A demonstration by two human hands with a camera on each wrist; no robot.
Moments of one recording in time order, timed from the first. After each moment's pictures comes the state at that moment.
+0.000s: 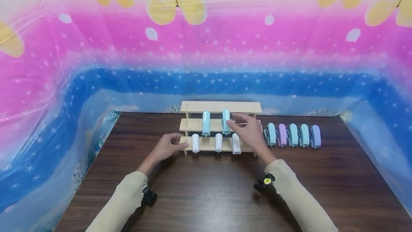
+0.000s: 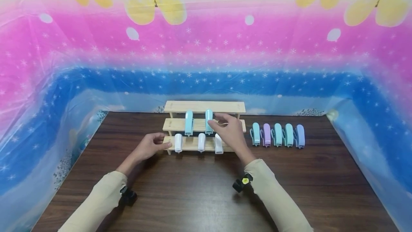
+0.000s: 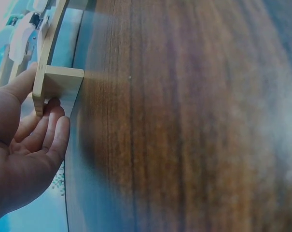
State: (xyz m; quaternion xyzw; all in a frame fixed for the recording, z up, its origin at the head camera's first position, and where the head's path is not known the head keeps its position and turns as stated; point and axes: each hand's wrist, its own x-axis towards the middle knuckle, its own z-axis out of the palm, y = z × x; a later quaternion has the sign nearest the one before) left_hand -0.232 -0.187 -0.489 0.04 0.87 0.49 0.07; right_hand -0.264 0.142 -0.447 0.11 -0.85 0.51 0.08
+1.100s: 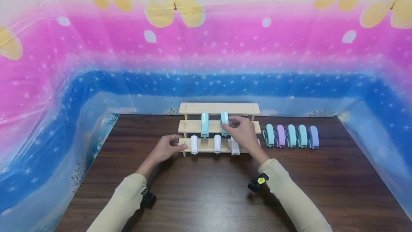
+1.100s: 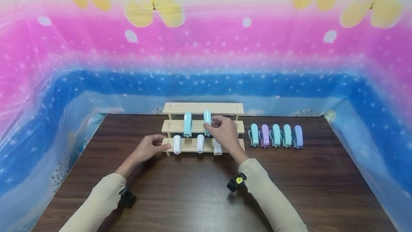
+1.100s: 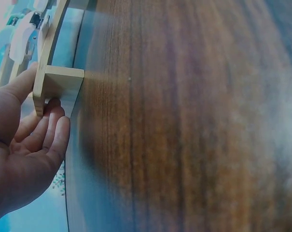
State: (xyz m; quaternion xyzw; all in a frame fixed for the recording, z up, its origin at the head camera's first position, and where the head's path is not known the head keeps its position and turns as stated) left_hand -0.235 -0.188 -0.491 0.05 0.87 0.49 0.07; right_hand -0.269 0.125 -0.448 0.08 -0.88 0.47 0.08
